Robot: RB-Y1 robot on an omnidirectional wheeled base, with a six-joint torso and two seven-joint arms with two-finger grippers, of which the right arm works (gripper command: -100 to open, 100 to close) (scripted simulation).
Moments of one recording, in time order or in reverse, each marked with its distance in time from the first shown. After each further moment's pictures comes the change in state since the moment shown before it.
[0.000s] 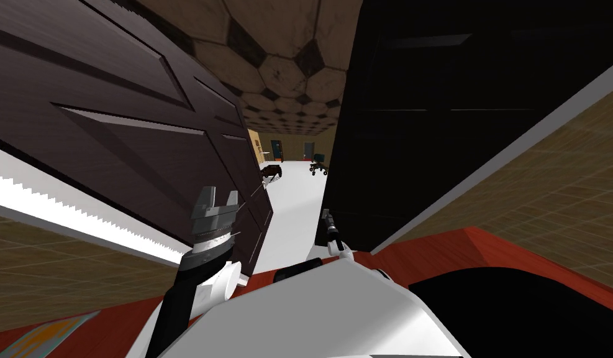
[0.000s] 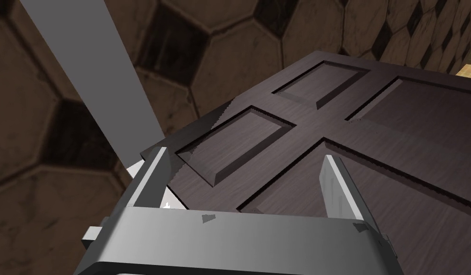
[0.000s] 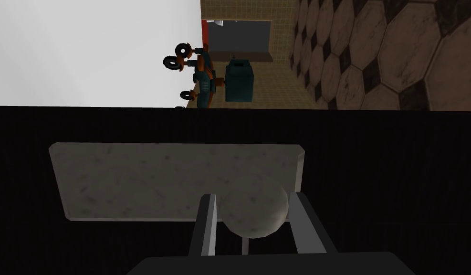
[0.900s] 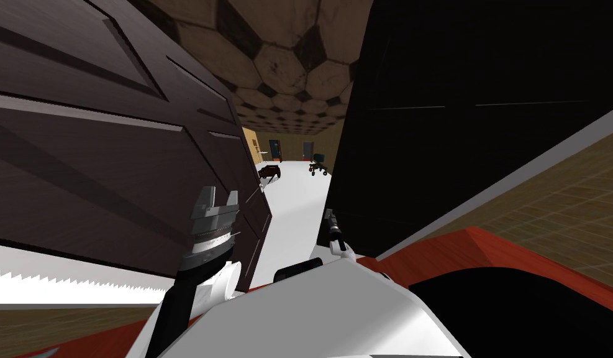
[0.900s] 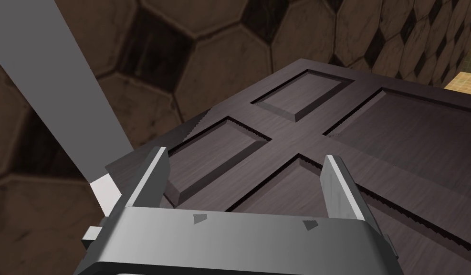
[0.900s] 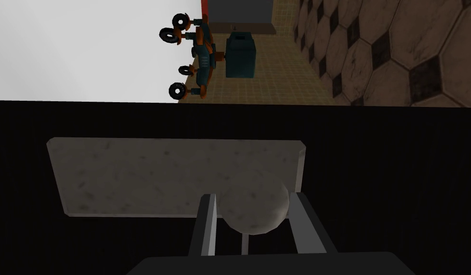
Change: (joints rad) arm 0.009 0.006 -0.096 -0.017 0.017 0.012 0.006
